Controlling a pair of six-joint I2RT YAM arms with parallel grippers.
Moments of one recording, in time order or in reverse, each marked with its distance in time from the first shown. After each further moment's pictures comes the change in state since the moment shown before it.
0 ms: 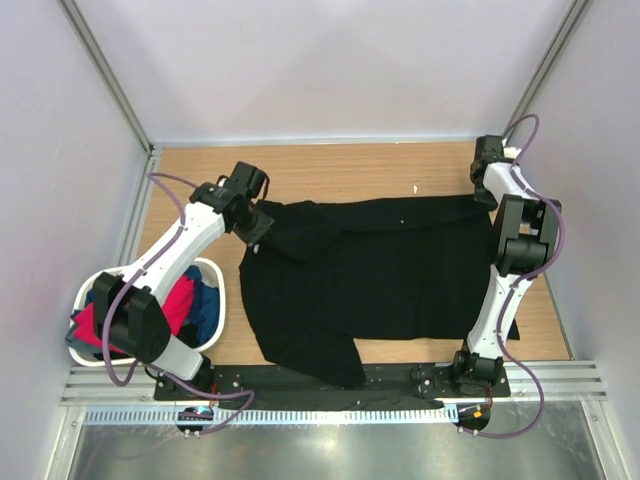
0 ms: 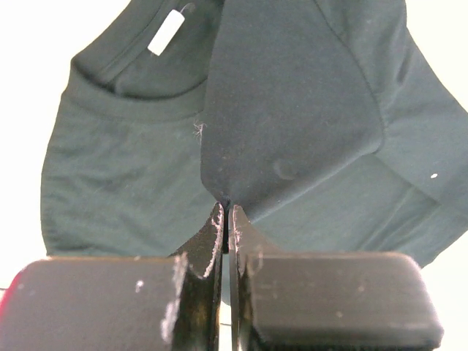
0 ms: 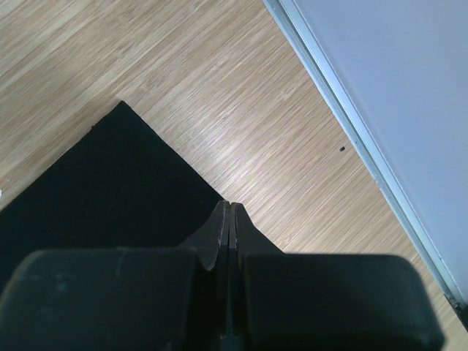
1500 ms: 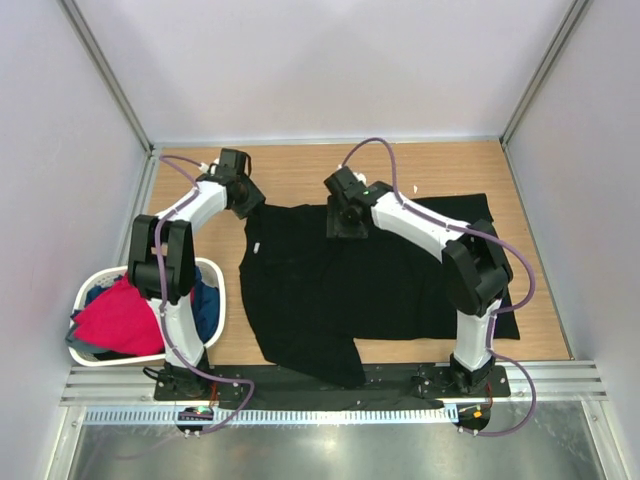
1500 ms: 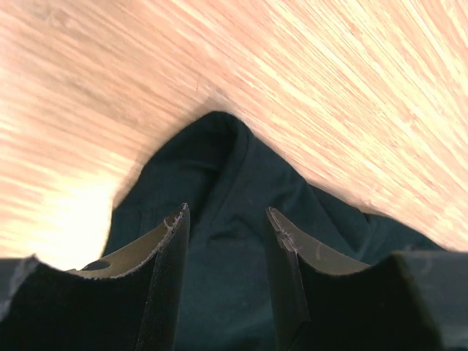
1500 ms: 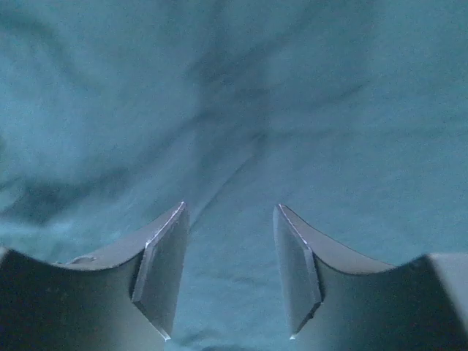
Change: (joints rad) left arm 0.225 0.382 0.040 0.516 0.069 0.285; right arm 0.798 -0.224 -0.124 -0.116 -0.419 0.326
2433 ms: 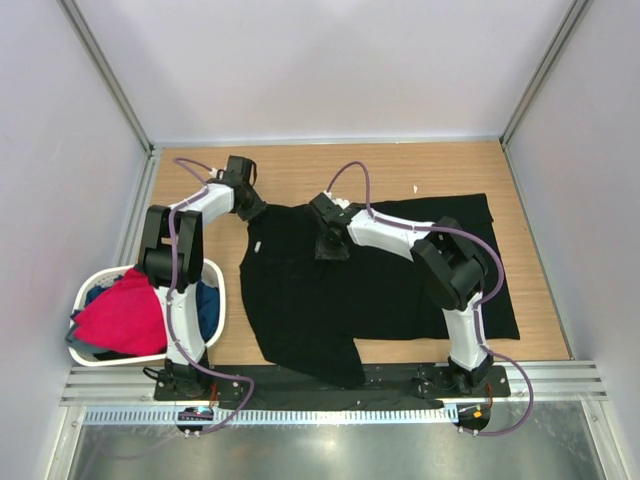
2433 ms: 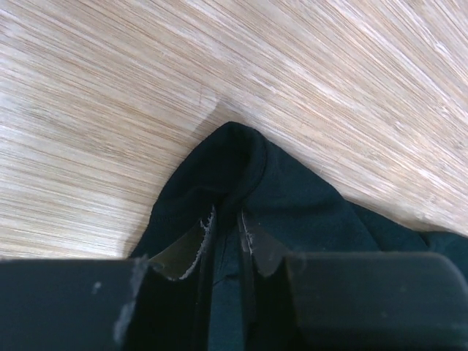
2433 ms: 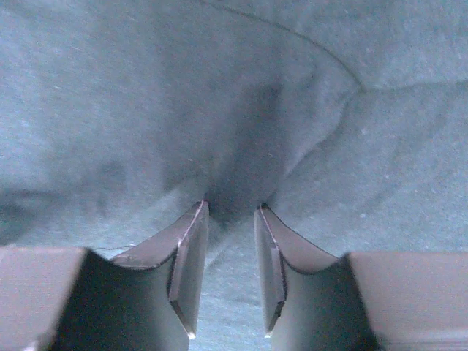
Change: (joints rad) left arm 0.003 0.127 0.013 0.061 0.039 0.090; right arm 0.138 0.127 -0.072 0.096 0.004 0.170
